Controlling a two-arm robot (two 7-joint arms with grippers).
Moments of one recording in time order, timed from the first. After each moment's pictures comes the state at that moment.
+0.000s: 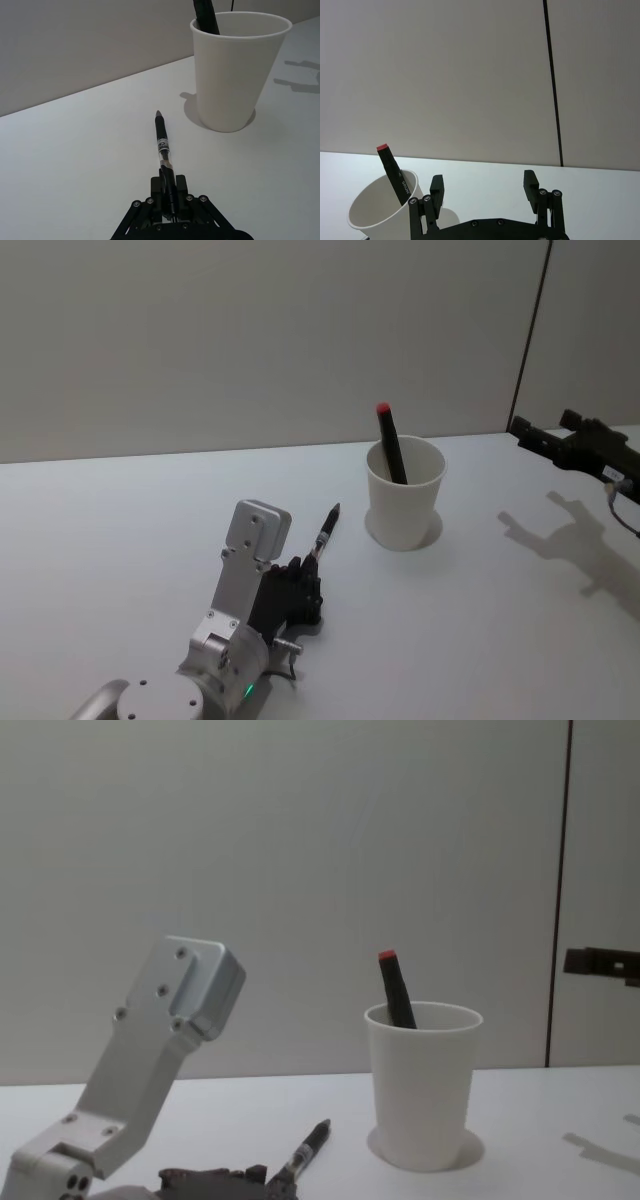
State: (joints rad) left arm -0.06 0.32 0.47 -1.65 -0.30 0.29 0.09; right arm 0.27 0.34 -0.08 -1.49 0.55 0.34 0.41
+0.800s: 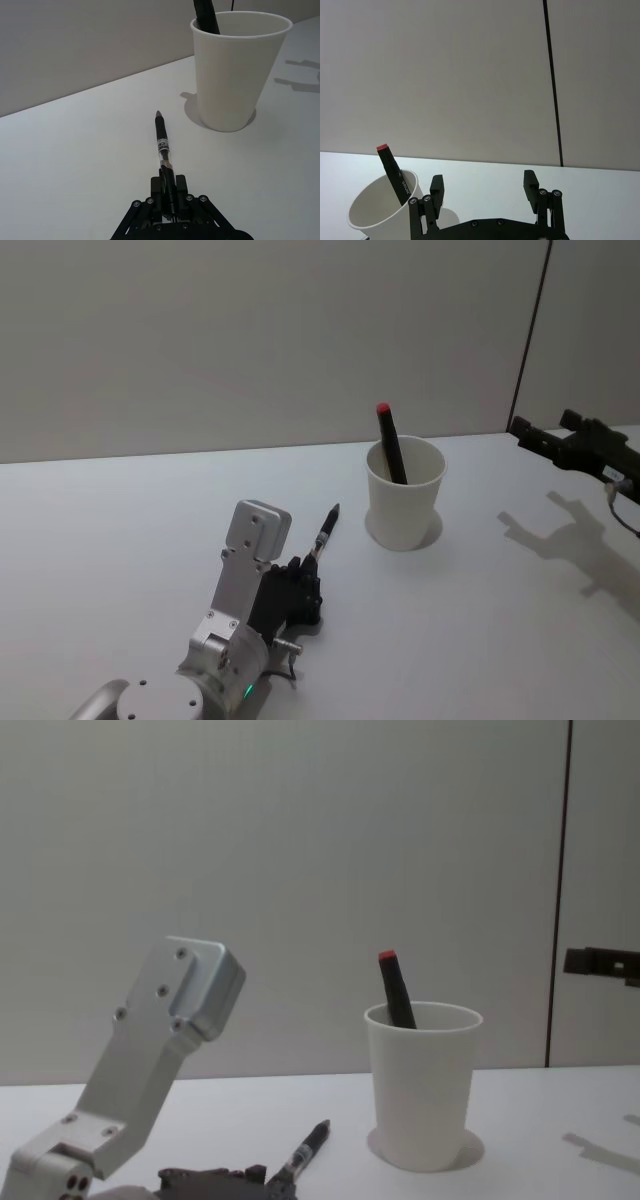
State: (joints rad) left arm -0.06 0.32 0.47 -1.65 -0.30 0.29 0.09; right arm 0.27 0.34 -0.08 -1.49 0.55 0.34 0.41
